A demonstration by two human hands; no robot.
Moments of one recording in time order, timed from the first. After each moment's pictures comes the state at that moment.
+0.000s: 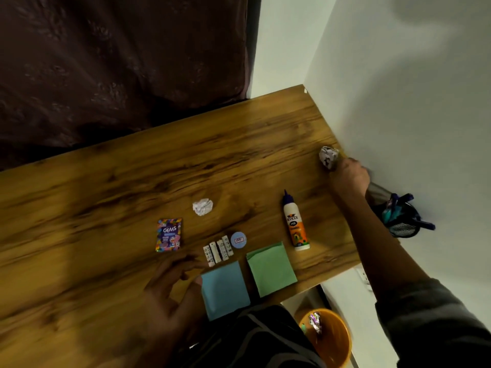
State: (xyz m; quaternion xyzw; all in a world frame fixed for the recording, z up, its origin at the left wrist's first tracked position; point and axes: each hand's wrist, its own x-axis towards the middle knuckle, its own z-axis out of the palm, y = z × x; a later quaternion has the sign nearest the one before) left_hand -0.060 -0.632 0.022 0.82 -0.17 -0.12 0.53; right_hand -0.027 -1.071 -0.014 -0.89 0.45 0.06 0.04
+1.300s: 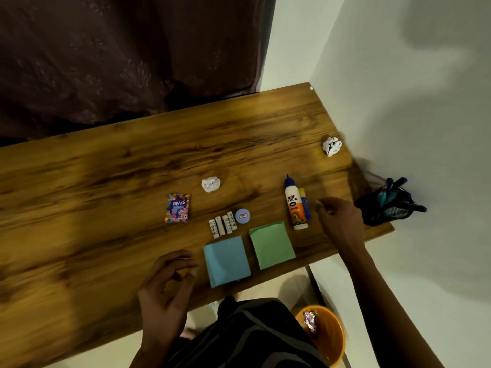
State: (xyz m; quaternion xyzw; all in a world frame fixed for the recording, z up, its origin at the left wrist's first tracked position) left_hand -0.123 -0.603 0.011 0.82 -0.07 -0.06 0.56; right_hand -0.147 -0.968 0.000 -0.87 0.40 -0.03 0.29
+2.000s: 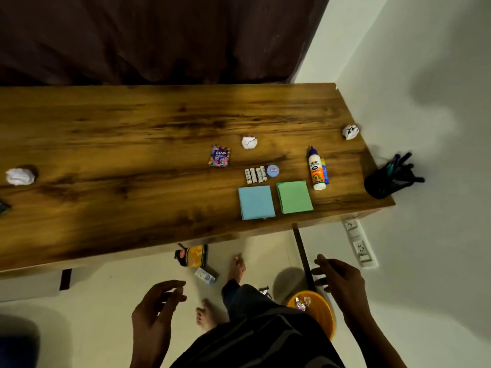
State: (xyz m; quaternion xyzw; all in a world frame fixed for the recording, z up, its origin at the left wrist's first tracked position) left_hand -0.305 -0.448 -0.034 0.79 0.14 -0.12 0.58; right_hand -0.359 -0.805 0.007 -0.76 0.44 0.02 0.48
